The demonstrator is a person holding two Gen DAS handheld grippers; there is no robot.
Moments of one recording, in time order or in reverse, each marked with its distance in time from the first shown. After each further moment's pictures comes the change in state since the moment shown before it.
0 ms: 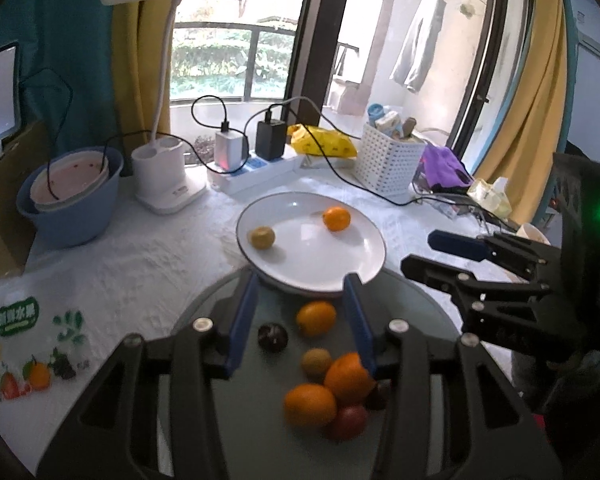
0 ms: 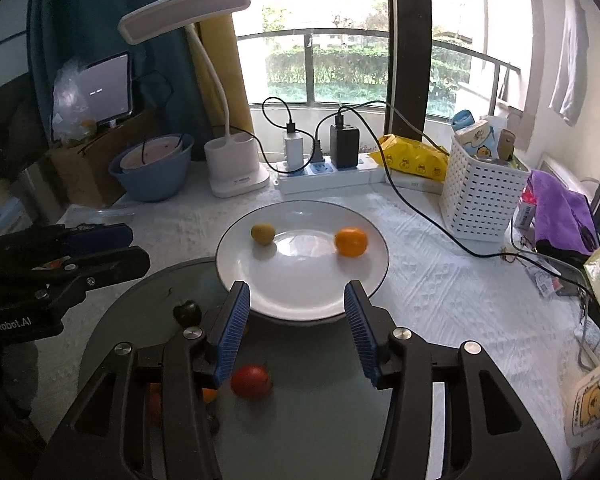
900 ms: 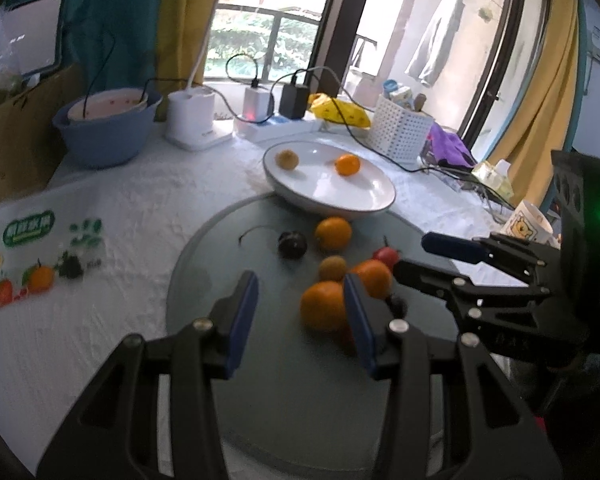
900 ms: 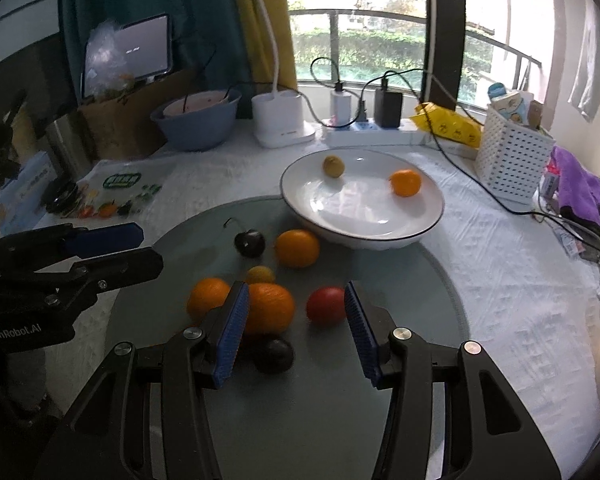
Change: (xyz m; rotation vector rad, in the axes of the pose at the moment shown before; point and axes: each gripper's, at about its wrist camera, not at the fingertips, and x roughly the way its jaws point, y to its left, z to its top) left arm -0.026 0.015 -0.070 -0.085 0.037 0.023; right arm -0.002 0.053 -0.046 -0.044 0.081 0.065
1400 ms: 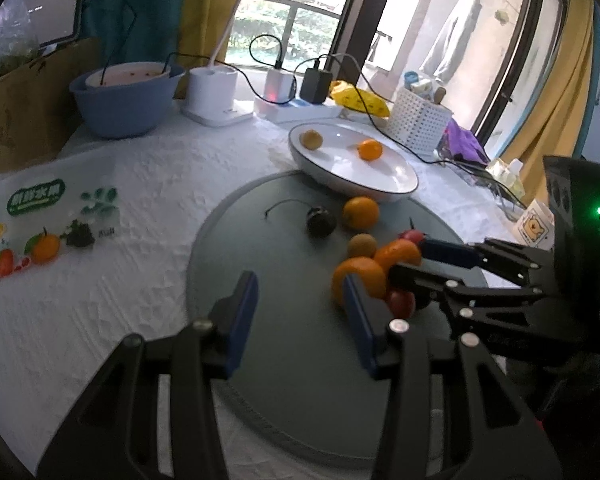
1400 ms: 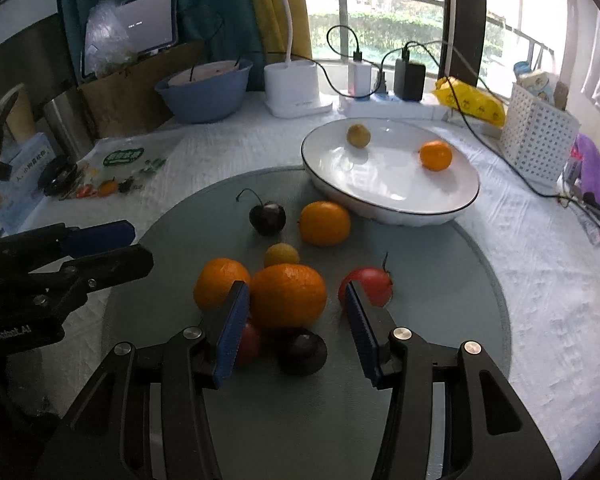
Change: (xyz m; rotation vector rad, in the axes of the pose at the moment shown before) left arm 0.008 0.019 -0.014 -0.044 0.032 0.016; right arm 0.030 0.008 -0.007 0.019 0.074 0.035
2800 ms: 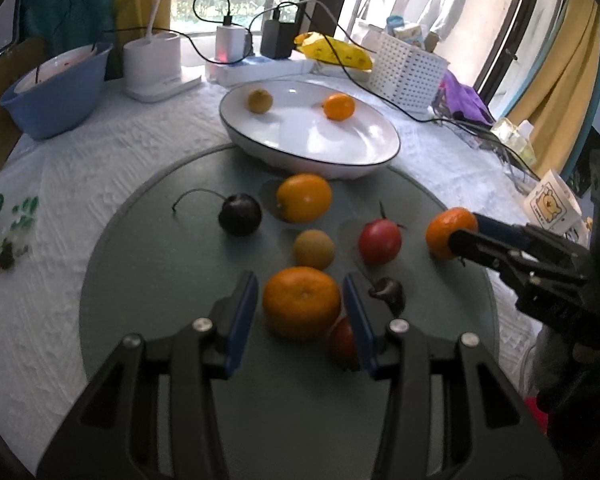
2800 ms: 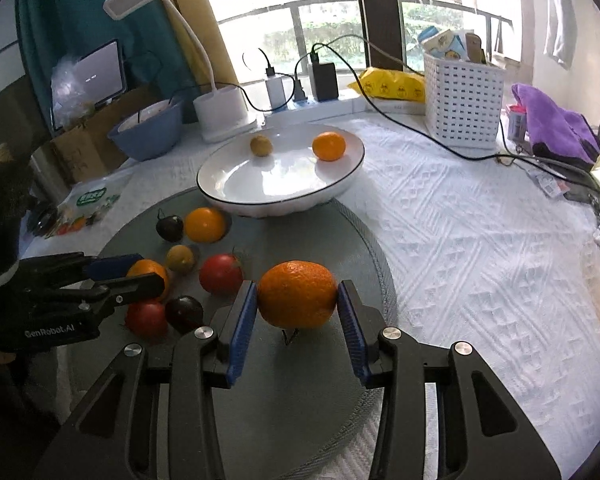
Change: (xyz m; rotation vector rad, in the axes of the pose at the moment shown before) left arm 0.066 -0.059 0.015 0.046 0.149 0.019; right arm -0.031 -0.099 -0.025 0.143 -0.065 -0.021
